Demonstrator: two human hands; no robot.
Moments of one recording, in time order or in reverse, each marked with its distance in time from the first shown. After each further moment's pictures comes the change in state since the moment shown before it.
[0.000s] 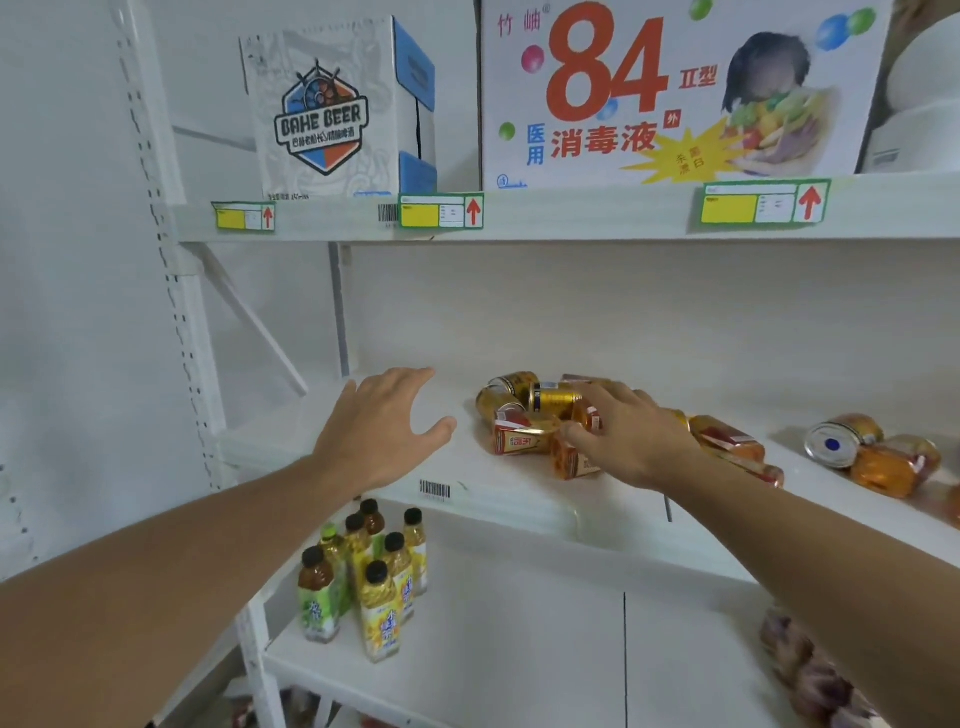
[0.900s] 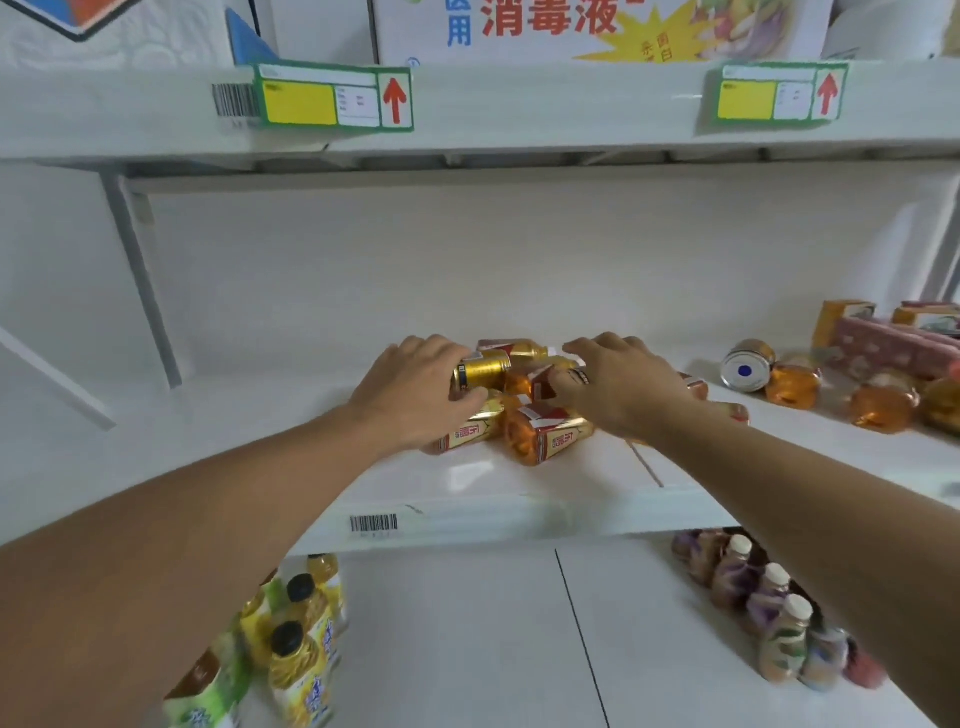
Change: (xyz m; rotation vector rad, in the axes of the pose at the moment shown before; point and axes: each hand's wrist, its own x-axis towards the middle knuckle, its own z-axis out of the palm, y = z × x) left_hand 0.133 0.036 0.107 -0.091 -0.169 0.496; right_hand 0.033 0.017 0.020 -0.205 0.057 0.399
